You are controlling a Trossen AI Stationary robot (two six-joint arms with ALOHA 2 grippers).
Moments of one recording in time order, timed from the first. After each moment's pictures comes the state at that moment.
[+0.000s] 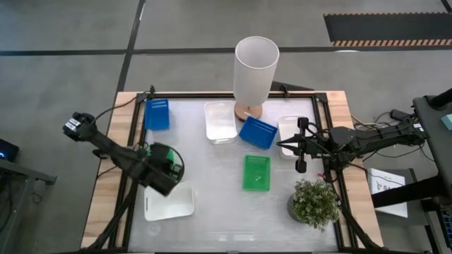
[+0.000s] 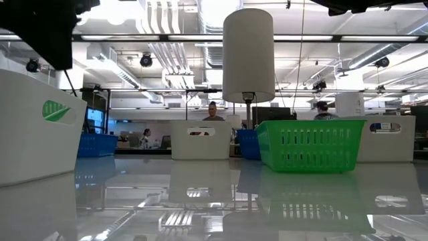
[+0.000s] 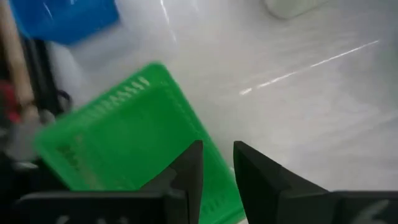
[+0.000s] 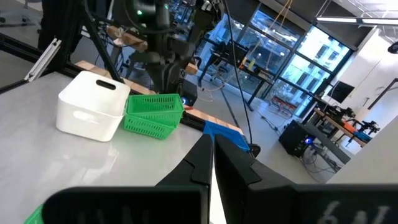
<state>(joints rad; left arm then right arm) -0.54 1.32 1.12 -1.40 -0.48 -1.79 0.18 0.66 0.50 0.12 0.21 -0.46</state>
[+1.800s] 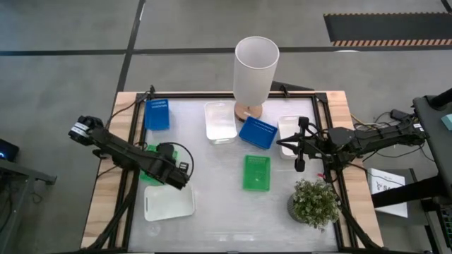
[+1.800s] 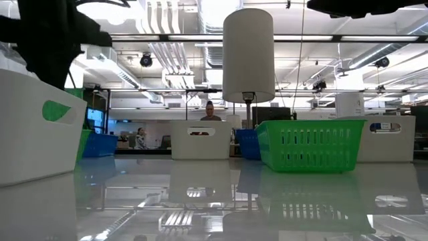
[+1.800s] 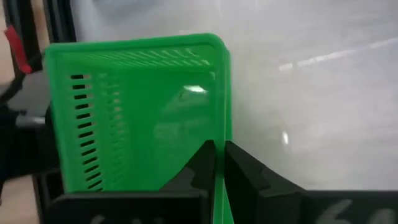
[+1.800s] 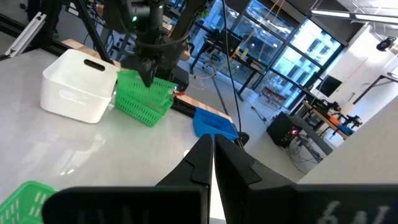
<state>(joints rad) -0.42 1.42 1.10 -1.40 -0.31 -1.80 0.18 0.66 0.50 0.08 0.26 -0.50</state>
